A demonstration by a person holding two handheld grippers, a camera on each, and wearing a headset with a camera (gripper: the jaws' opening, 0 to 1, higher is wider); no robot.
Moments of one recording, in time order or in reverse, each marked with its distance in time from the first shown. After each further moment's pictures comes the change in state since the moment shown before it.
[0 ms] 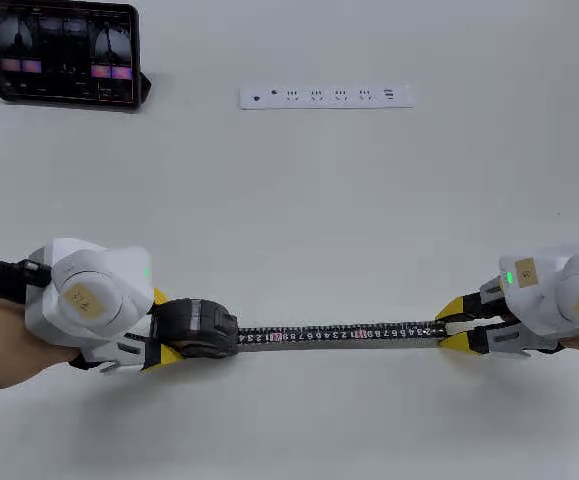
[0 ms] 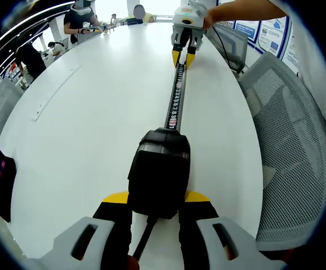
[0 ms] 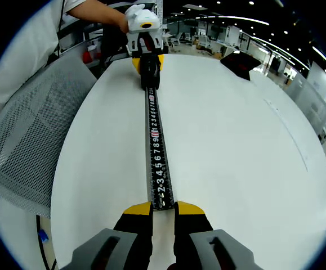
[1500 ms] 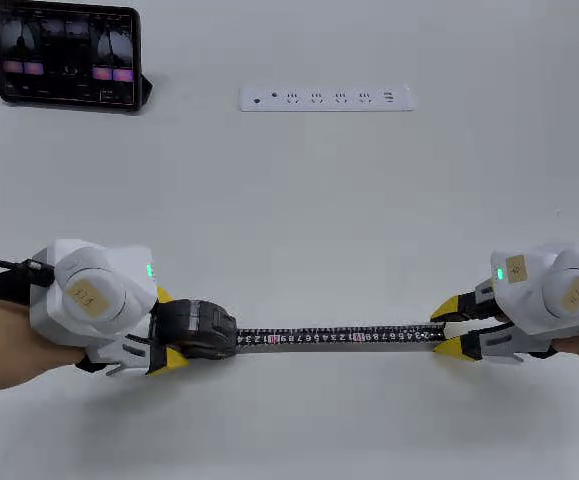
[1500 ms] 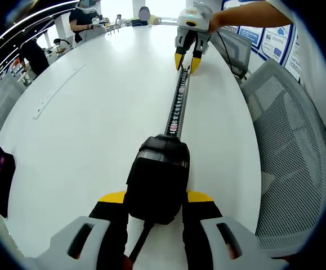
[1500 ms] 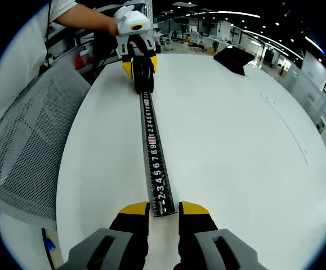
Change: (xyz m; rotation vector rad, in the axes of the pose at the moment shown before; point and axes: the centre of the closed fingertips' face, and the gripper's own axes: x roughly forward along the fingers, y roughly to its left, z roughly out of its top) left arm 0.001 -0.001 0.004 -0.037 -0.017 0.003; right arm 0.000 0.001 0.009 0.075 0.004 -0.007
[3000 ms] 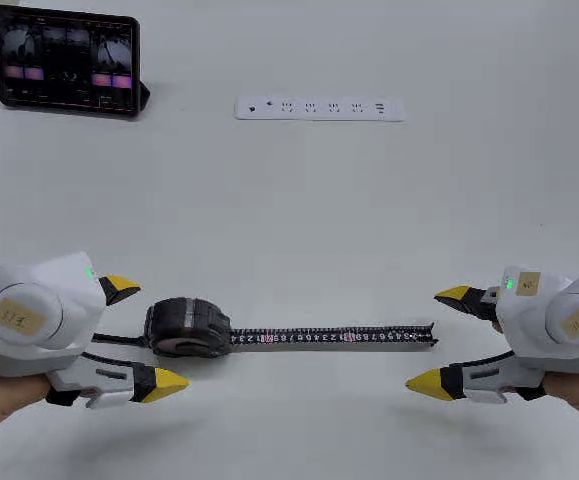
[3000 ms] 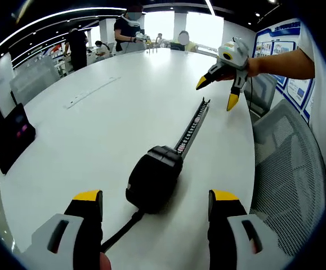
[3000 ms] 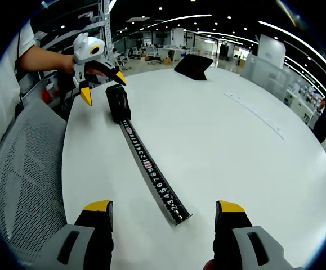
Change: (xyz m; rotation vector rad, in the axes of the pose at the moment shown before) left arm -0.036 -0.010 0.007 -0.263 -0.197 0.153; right arm -0.019 0.014 0.025 0.267 -0.141 -0.208
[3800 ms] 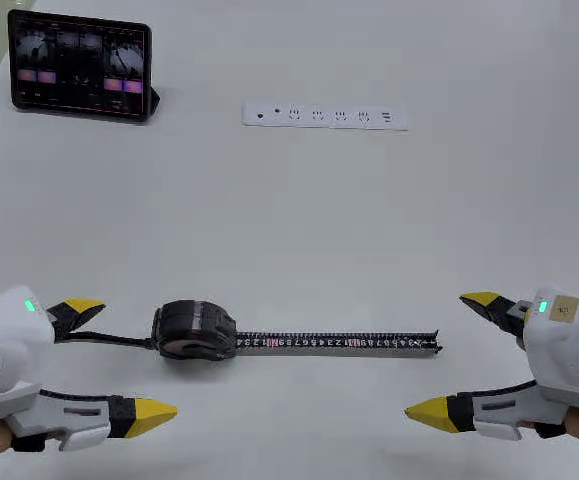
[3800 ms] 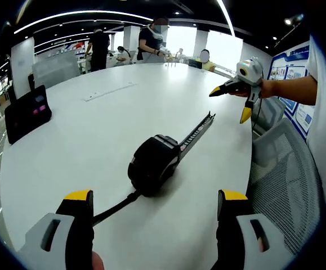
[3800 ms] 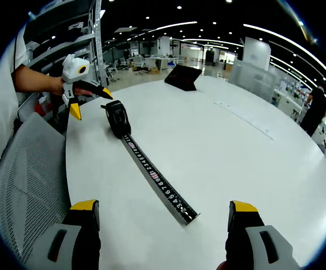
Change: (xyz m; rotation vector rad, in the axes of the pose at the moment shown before) left arm -0.028 -0.006 -0.022 -0.165 -0.113 0.056; right arm -0.020 0.017 0.014 0.065 -0.074 -0.069
